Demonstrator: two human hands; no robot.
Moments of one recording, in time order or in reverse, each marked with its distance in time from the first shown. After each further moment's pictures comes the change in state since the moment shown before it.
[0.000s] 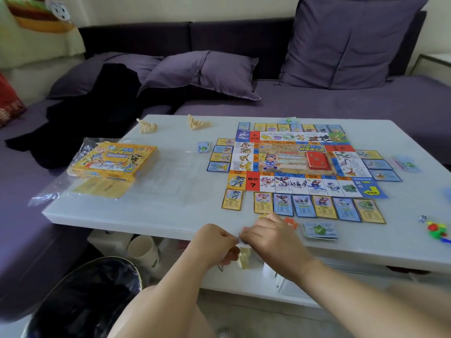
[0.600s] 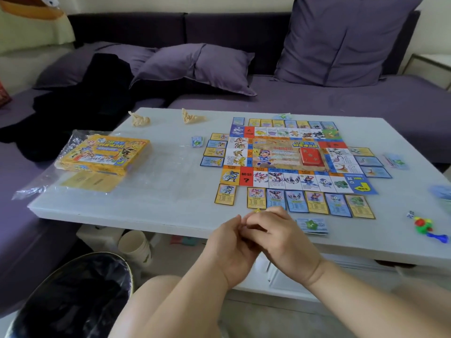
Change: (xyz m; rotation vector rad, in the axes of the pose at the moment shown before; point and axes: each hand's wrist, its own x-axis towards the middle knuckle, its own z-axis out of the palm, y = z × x) left_hand -0.025 0.019 0.041 -1.287 -0.337 -0.171; right_hand -0.012 -0.005 -0.026 0.219 0.126 0.135
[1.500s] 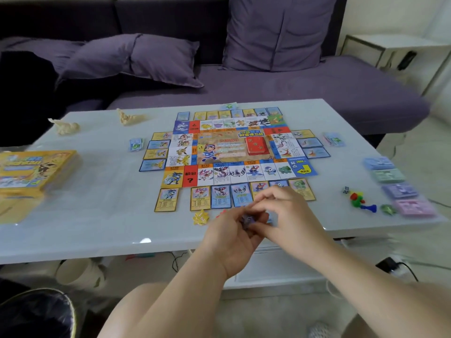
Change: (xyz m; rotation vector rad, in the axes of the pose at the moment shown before) left_hand 0.049 -0.055 0.067 0.192 -0.071 -0.062; right_hand -0.042 0.057 -0.069 0.090 0.051 0.500
